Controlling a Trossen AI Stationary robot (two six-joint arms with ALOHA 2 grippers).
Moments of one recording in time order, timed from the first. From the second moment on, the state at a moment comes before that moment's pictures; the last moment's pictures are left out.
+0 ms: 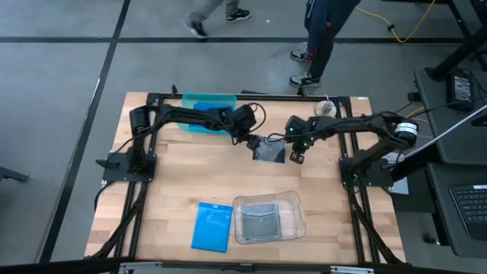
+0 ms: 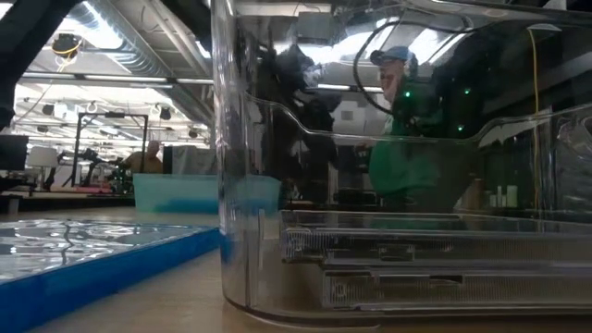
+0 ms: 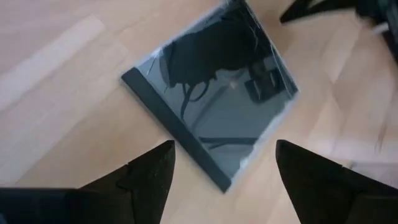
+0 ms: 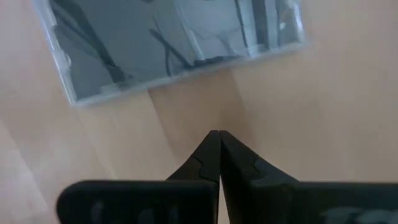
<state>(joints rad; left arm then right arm) 0.32 1.95 1.31 -0.26 0.27 -0.61 -0.41 1.51 0.71 -0.52 -0.08 -0.03</state>
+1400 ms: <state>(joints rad) 0.25 2.07 1.32 -0.25 0.14 -0.73 -0.34 1.58 0.71 -0.38 -0.19 0.00</state>
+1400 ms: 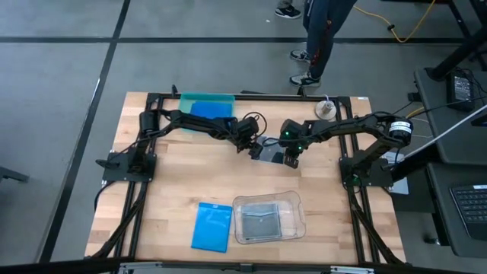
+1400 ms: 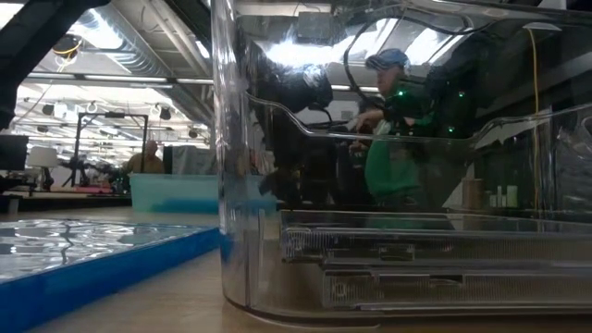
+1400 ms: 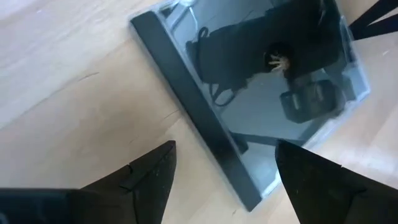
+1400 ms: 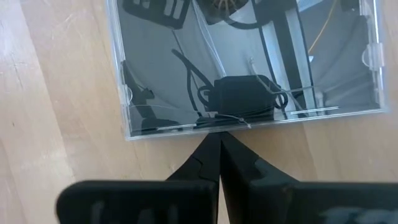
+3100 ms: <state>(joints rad) 0.23 2.03 1.42 -0.15 0.10 -0.56 -0.33 1.54 0.63 -0.31 -0.21 -0.04</state>
